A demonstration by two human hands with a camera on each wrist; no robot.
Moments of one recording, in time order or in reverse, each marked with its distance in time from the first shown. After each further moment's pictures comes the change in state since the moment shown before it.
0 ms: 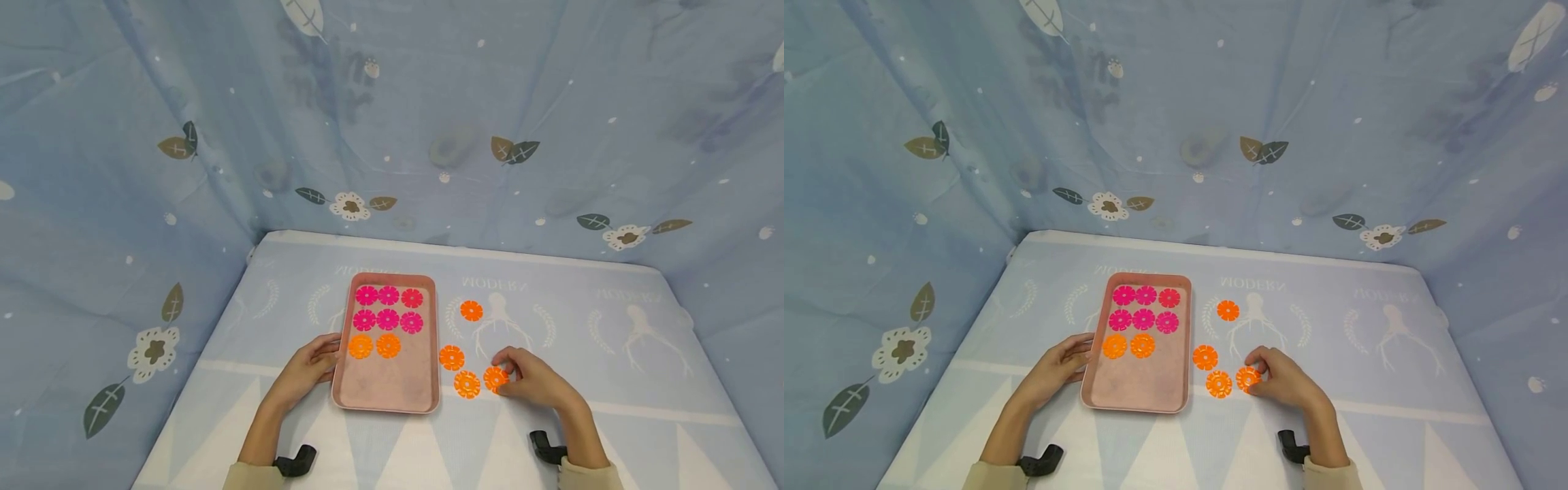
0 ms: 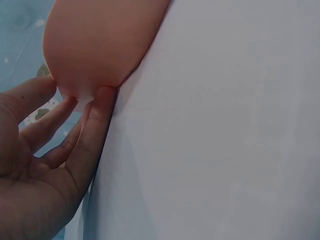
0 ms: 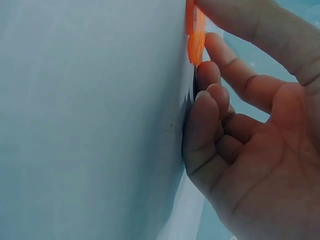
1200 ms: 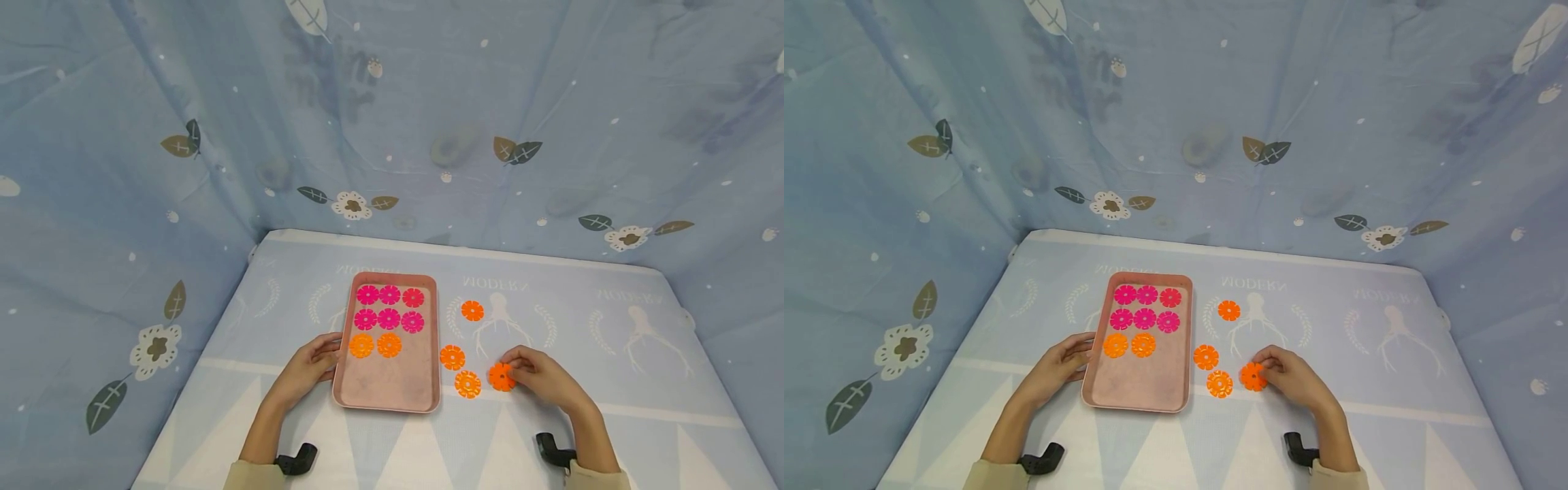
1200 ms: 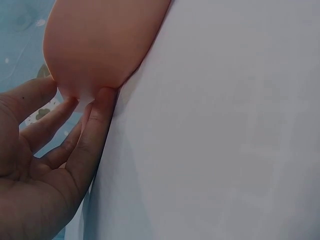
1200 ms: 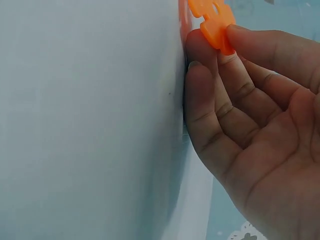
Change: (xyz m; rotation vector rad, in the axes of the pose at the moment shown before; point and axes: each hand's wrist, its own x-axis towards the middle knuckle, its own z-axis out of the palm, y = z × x) left_hand -0.002 0.000 0.000 -0.002 -0.023 0.033; right_hand -0.004 0.005 -0.007 0.162 0.051 0.143
